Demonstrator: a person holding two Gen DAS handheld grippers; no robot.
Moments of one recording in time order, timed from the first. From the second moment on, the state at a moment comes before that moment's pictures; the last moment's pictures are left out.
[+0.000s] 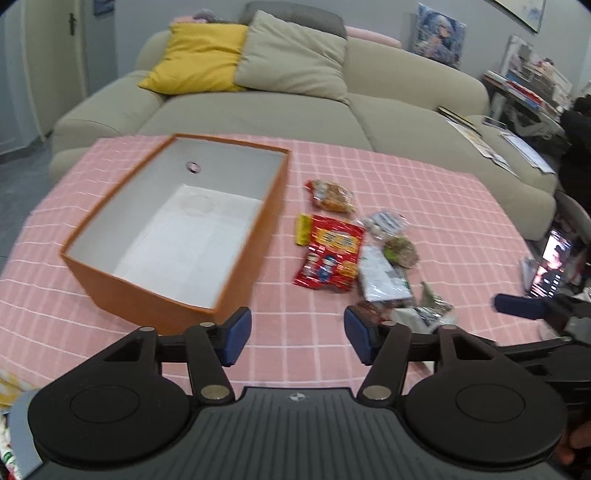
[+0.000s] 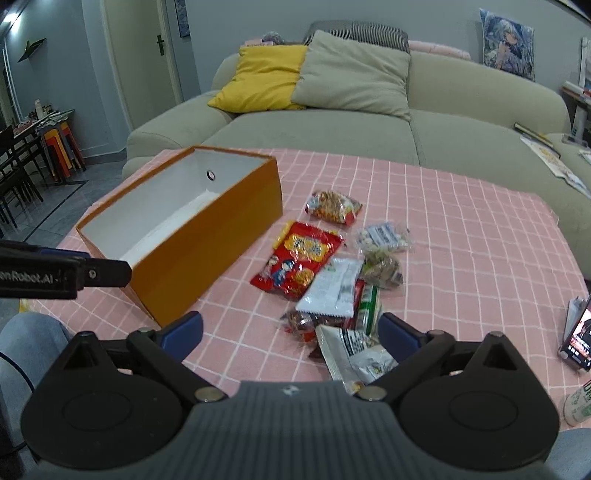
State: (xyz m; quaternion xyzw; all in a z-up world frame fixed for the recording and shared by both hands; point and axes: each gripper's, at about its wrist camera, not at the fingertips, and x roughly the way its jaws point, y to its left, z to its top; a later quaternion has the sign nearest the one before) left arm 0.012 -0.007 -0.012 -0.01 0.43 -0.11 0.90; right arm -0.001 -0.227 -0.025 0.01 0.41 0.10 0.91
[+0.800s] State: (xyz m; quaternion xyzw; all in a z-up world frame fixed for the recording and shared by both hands) left arm 0.089 -0.099 -0.112 0.07 0.49 -0.25 0.83; right arm 0.061 -0.268 -0.119 -0.06 0.50 0.08 0.86
